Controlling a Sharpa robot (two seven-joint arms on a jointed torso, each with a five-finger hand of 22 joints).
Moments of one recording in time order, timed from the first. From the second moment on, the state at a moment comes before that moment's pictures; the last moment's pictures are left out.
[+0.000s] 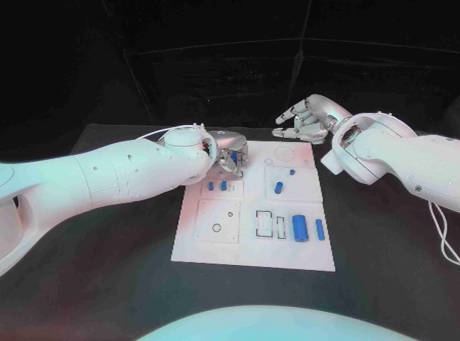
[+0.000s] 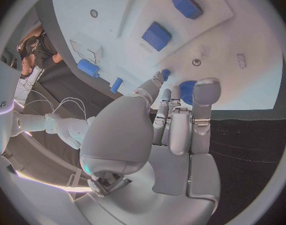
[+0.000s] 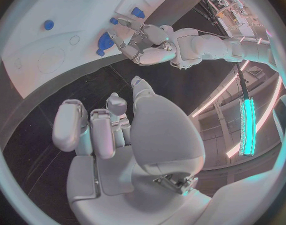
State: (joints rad) left arm 1.28 -0.47 -0.15 1.15 -1.45 -0.09 -0.06; left_hand 1.36 -0.06 0.23 -0.04 0.05 0.93 0.12 0.19 0.20 0.96 0.08 0.34 0.16 1.46 -0.01 1.38 1.25 0.15 1.39 0.09 0.88 0.96; right arm 1.26 -0.74 0.02 1.44 -1.04 -0.34 -0.12; right_hand 1.38 -0.06 -0.03 0.24 0.34 0.86 0.16 0.12 0.07 1.23 0.08 1.08 1.05 1.46 0.00 1.45 1.31 0.09 1.38 0.10 1.38 1.13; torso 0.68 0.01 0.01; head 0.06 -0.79
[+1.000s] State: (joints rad) left arm 1.28 -0.45 -0.16 1.12 -1.46 -0.04 -0.05; left_hand 1.37 -0.06 0.28 -0.05 0.05 0.98 0.12 0.17 0.17 1.01 0.07 0.30 0.11 1.47 -0.02 1.38 1.24 0.14 1.41 0.08 0.94 1.02; right arm 1.26 -0.74 0.02 1.44 -1.04 -0.34 -0.12; right_hand 1.38 -0.06 -0.03 0.24 0.34 0.86 0.16 0.12 0.07 1.23 0.08 1.08 1.05 1.46 0.00 1.45 1.31 0.09 1.39 0.10 1.38 1.13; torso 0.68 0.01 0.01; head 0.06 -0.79
